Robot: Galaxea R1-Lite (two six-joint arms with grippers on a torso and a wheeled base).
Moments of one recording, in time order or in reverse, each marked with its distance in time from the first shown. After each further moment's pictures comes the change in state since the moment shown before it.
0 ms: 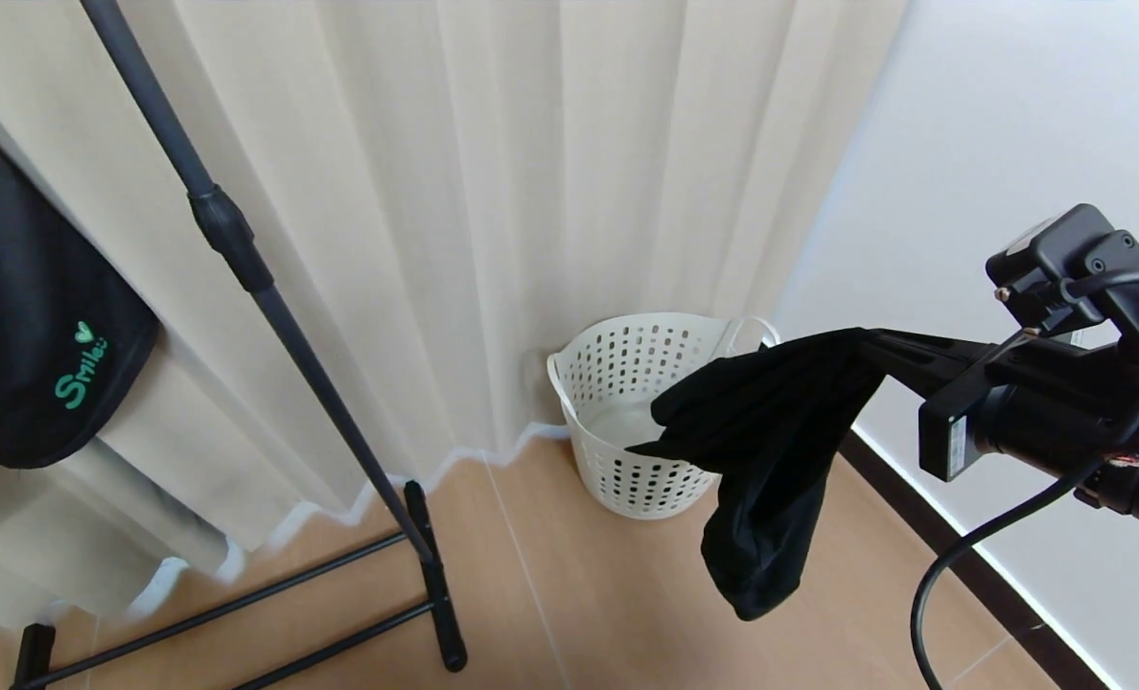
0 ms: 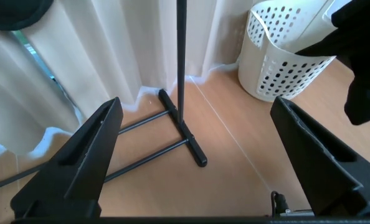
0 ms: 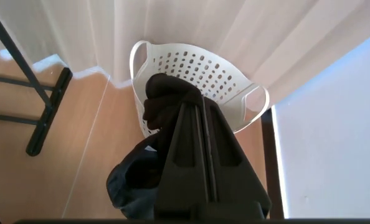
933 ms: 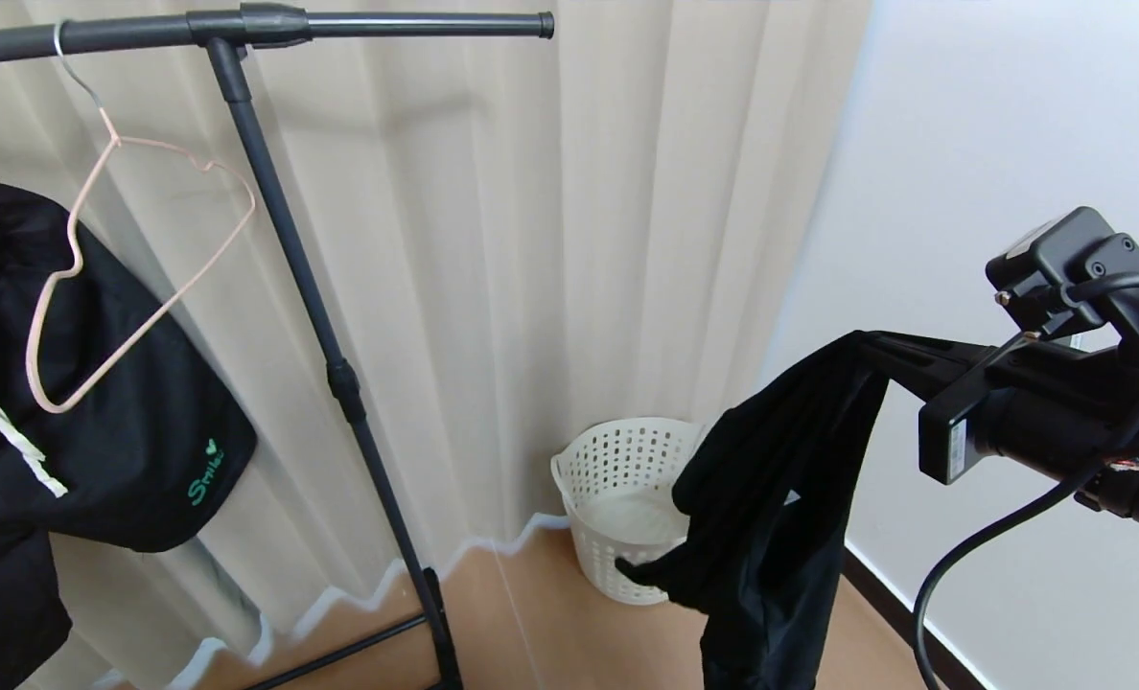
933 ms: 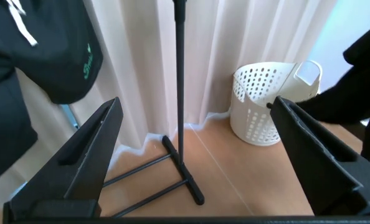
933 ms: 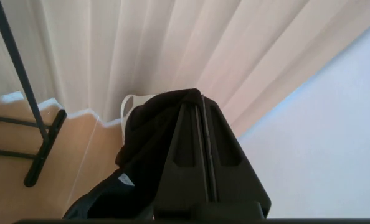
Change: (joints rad) left arm 0.000 -0.001 0.000 0.000 0.002 -0.001; right arm -0.003 0.002 0.006 -0.001 0.000 0.000
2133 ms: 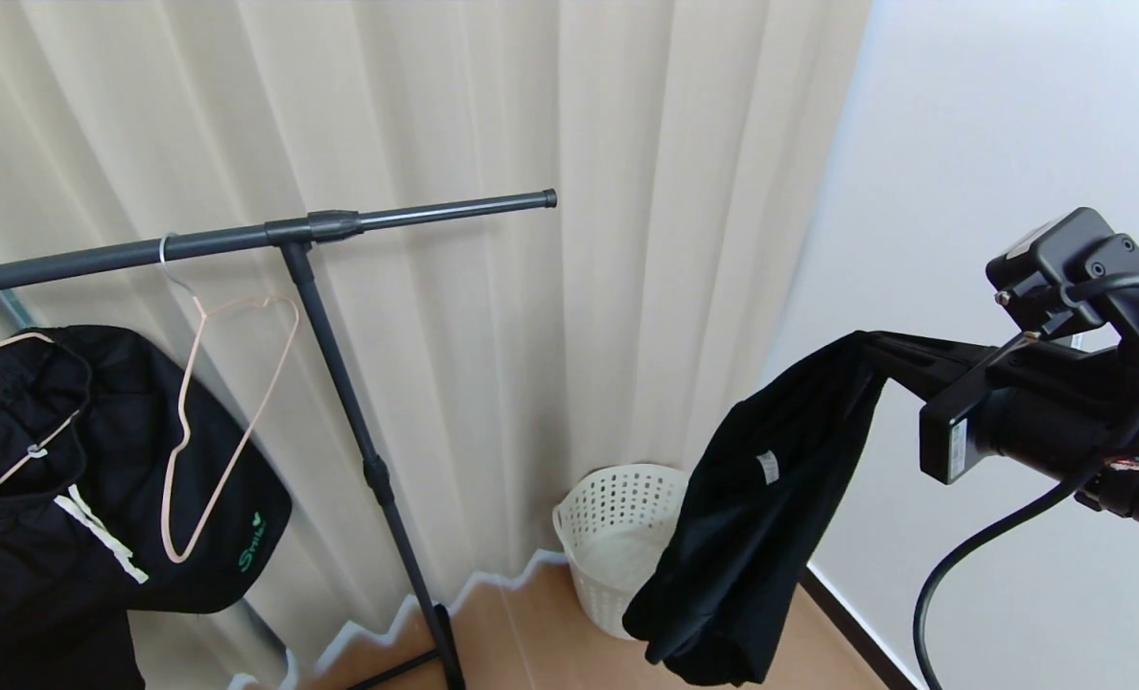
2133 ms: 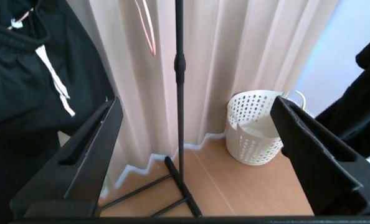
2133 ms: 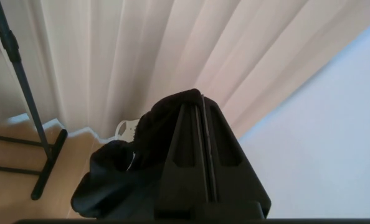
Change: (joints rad) left arm 0.000 0.000 0.000 0.001 0.001 0.004; right arm -0.001 -0.001 0.001 0.001 0.000 0.000
